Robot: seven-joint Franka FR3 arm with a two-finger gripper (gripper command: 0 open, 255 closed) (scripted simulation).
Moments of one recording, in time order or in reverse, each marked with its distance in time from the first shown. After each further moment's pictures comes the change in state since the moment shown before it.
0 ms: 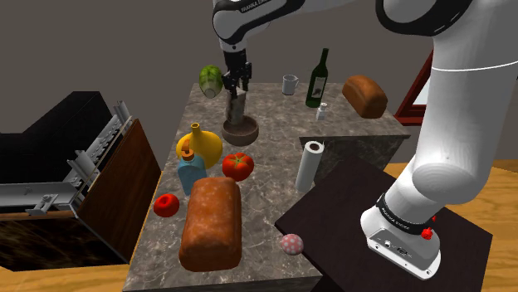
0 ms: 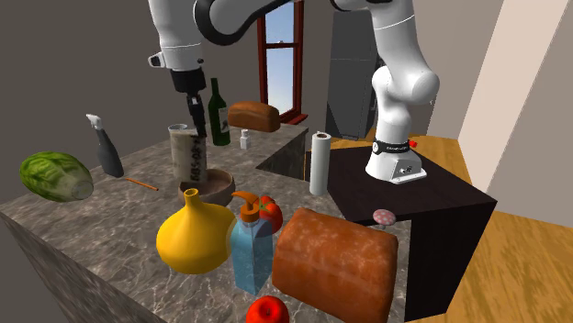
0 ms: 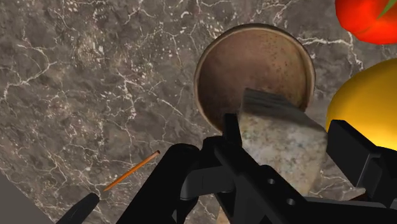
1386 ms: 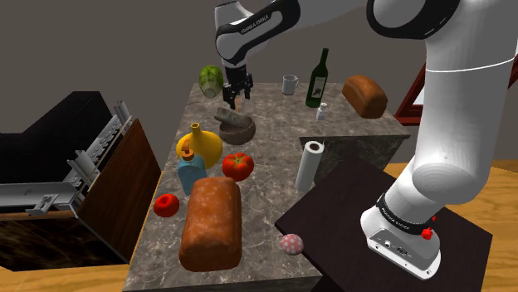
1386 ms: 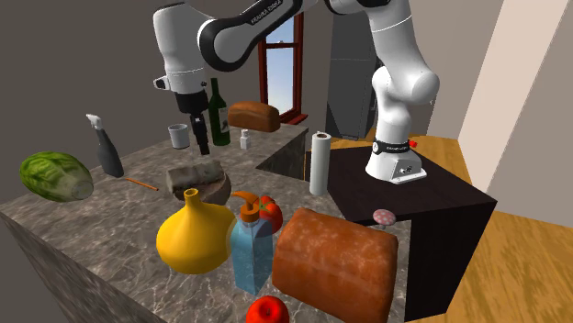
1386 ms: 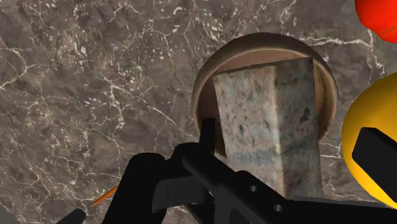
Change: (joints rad) arm 0.000 0.045 -0.004 -0.067 -0.010 0.114 0.011
